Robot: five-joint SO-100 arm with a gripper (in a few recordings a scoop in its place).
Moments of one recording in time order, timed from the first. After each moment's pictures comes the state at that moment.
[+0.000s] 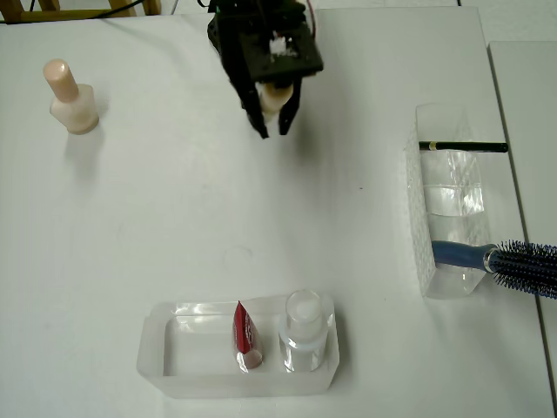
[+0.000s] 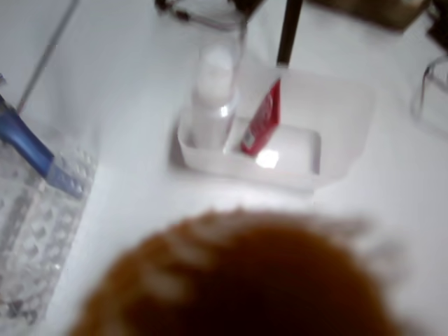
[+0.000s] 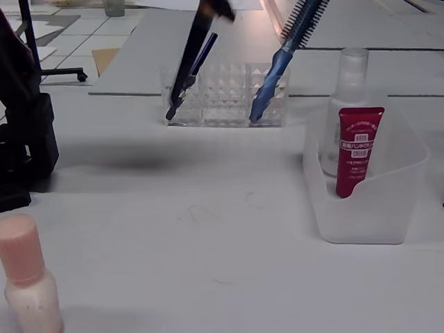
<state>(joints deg) -8.0 112.1 76.2 79.5 -94.5</state>
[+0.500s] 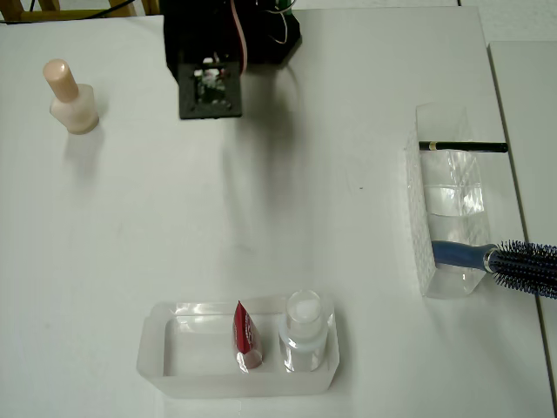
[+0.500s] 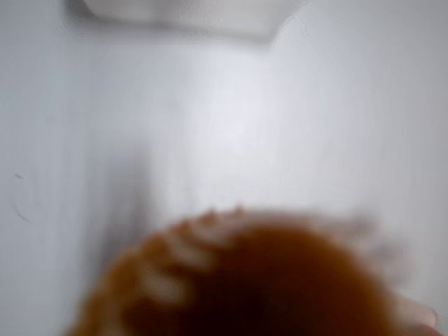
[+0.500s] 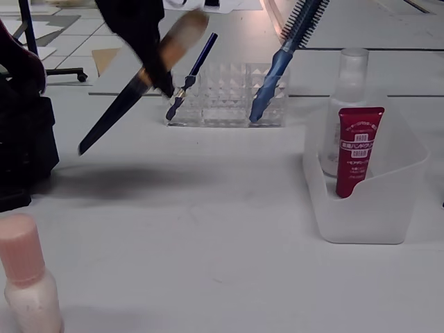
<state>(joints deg) 7.8 118.0 92.2 89.9 -105.0</state>
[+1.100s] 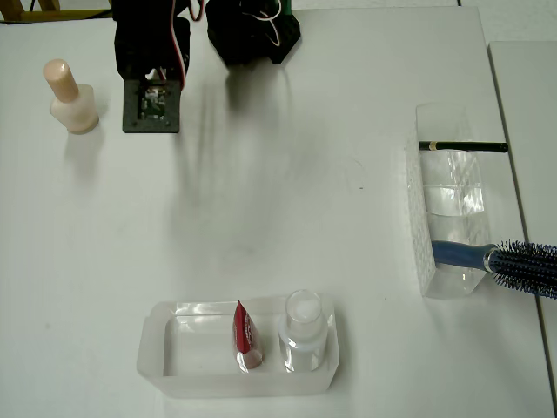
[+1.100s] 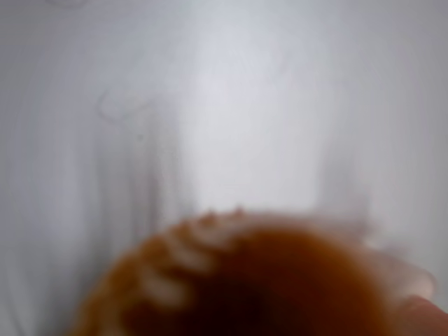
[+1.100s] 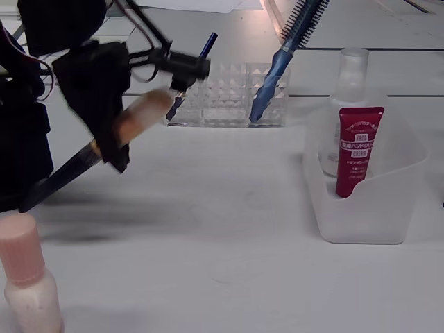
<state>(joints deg) 30.0 121.2 112.1 79.0 -123.8</state>
